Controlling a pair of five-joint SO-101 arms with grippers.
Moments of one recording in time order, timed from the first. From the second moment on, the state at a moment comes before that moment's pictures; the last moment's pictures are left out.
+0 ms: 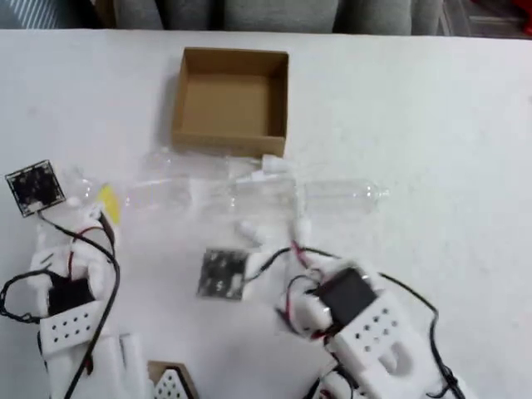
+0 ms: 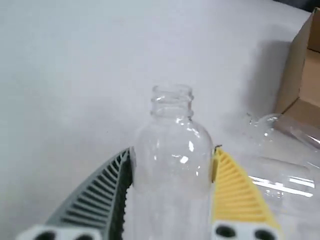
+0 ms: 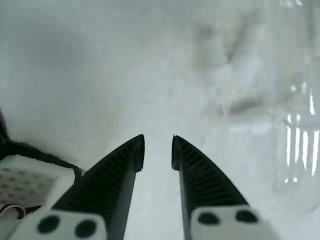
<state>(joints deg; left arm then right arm) -26.9 -62.8 80.3 26.2 6.5 -46.1 -53.9 49.1 87.1 46.3</state>
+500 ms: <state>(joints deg) -28.0 -62.8 81.3 23.9 6.5 -42.1 -38.6 55.8 62.9 66.9</state>
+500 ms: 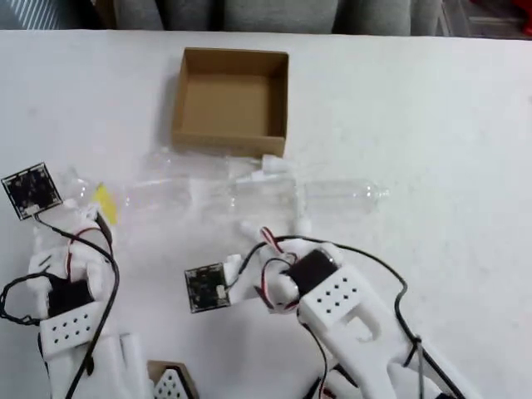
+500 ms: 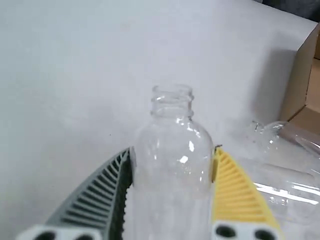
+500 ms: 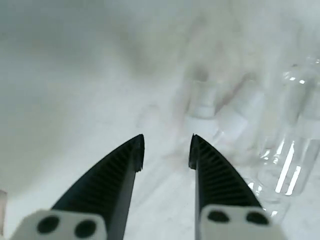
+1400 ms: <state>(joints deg) -28.0 -62.8 81.3 23.9 6.5 -37.2 -13.4 54.0 45.4 67.1</state>
